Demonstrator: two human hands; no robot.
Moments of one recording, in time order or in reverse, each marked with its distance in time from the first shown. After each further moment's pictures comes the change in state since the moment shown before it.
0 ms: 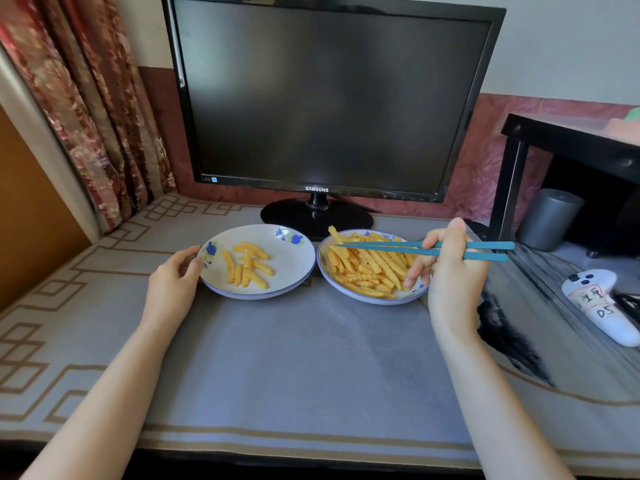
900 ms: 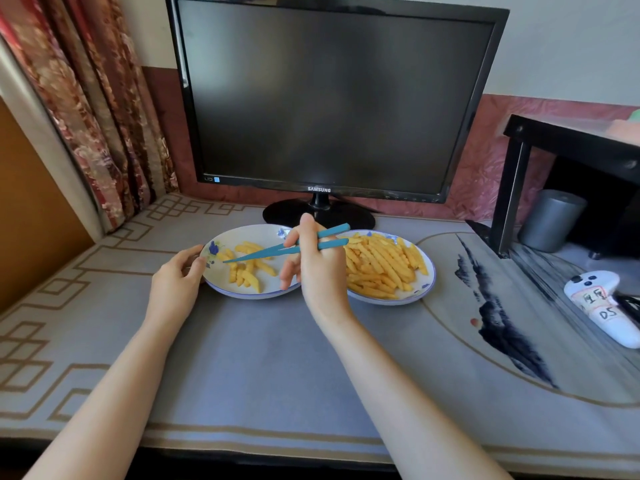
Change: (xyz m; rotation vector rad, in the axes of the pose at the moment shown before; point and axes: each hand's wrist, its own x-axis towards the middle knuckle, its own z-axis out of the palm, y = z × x) left_hand -0.003 0.005 -0.001 0.007 0.014 0.007; right_hand -0.051 0.013 0.110 0.058 -0.426 0.170
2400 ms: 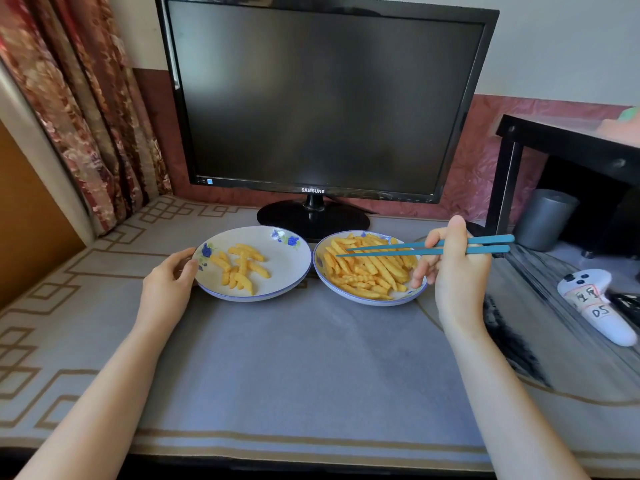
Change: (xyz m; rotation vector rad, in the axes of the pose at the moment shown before) left_hand -0.002 0.002 0.000 0.002 0.007 0.004; right_hand 0.009 -0.022 -0.138 -0.100 0.403 -0.128
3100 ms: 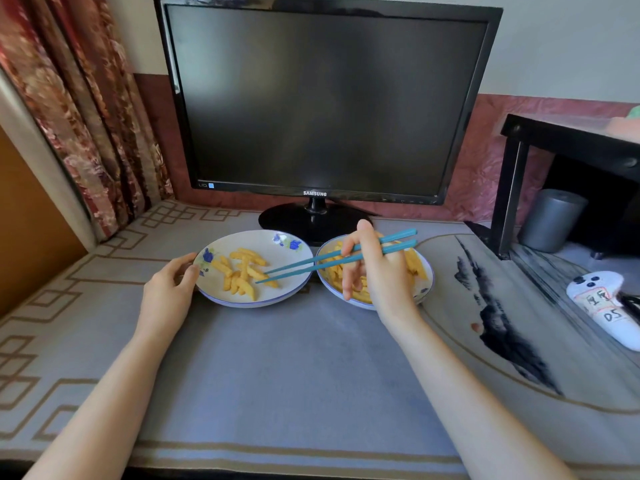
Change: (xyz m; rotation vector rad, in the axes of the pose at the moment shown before) left_hand 0.000 0.001 0.000 0.031 0.007 0.007; right_hand -0.020 0.008 0.063 0.081 -0.414 0.131
